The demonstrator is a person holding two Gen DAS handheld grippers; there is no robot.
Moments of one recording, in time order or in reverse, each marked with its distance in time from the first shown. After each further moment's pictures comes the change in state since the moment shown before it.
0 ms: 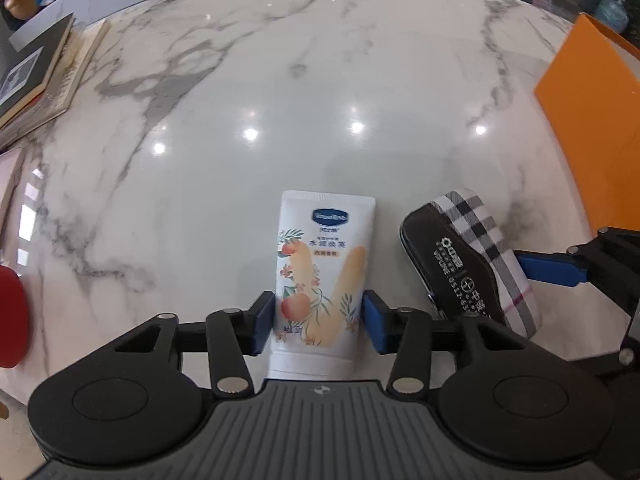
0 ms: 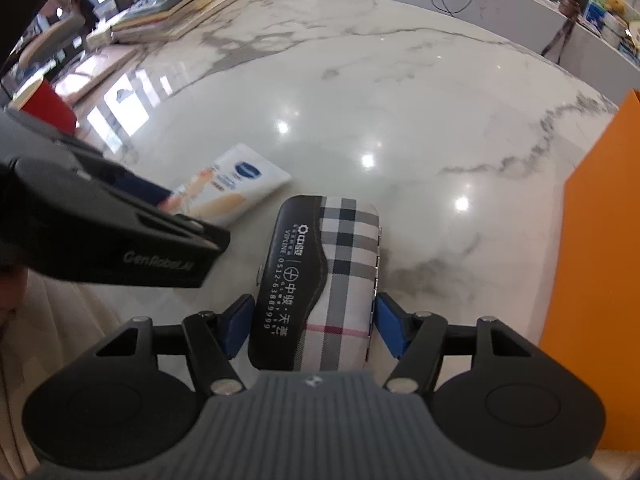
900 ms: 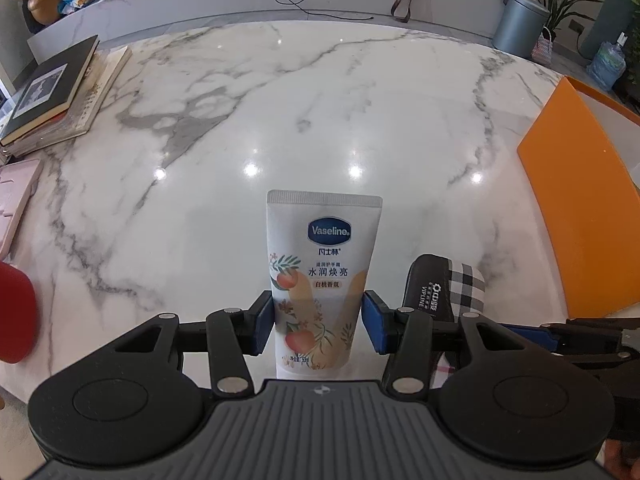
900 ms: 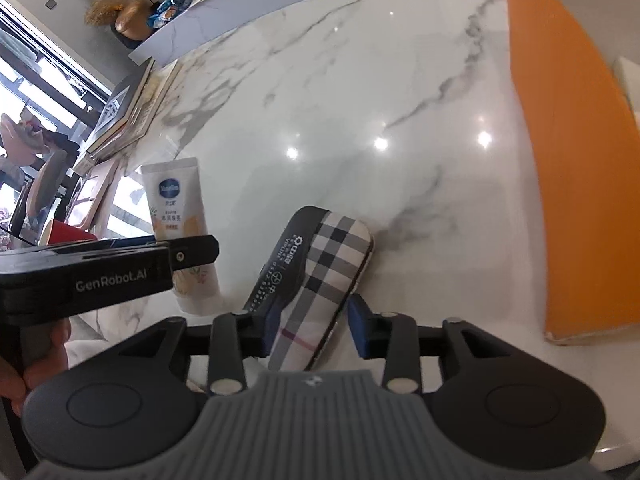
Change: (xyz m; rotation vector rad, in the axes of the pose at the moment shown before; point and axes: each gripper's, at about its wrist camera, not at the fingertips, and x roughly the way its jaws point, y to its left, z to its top) left arm -0.029 0.000 0.002 -0.065 -0.130 -0.021; right arm -0.016 -0.041 -0.015 0.439 -0.031 0.176
